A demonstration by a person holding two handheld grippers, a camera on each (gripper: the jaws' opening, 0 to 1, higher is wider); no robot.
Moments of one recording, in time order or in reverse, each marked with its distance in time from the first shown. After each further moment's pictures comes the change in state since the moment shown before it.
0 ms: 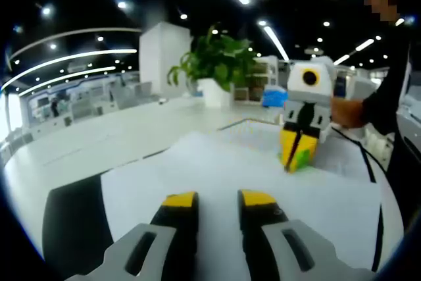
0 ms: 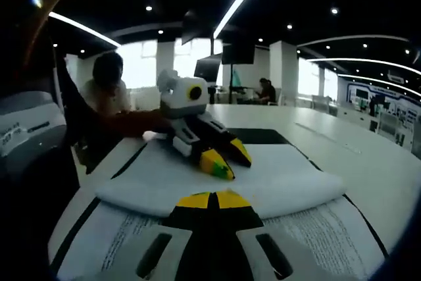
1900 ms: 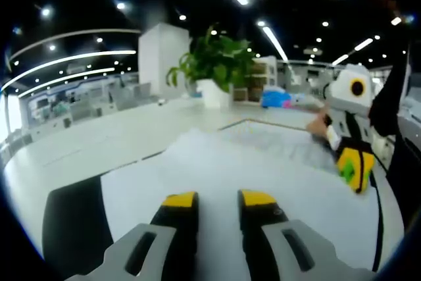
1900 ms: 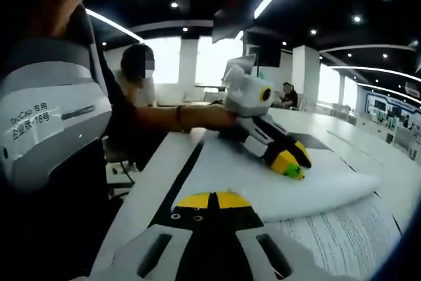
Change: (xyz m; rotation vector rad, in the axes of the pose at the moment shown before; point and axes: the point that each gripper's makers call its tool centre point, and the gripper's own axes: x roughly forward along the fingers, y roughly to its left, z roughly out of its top) left arm 0.002 0.000 0.002 0.006 -0.006 -0.004; right arm -0.003 0.079 -0.002 -0.067 -0.006 0.096
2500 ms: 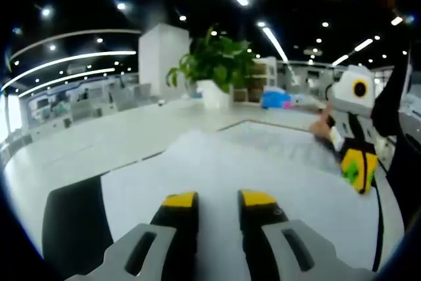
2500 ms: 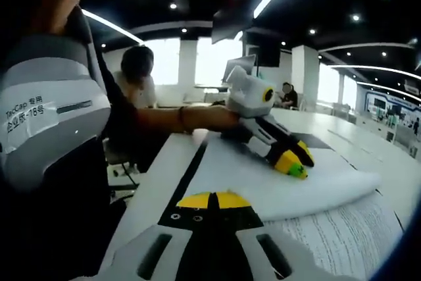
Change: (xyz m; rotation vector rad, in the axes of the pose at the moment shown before) left arm 0.000 0.000 0.001 -0.001 -0.005 0.001; right arm 0.000 0.005 0.002 0.012 -0.006 -0.001
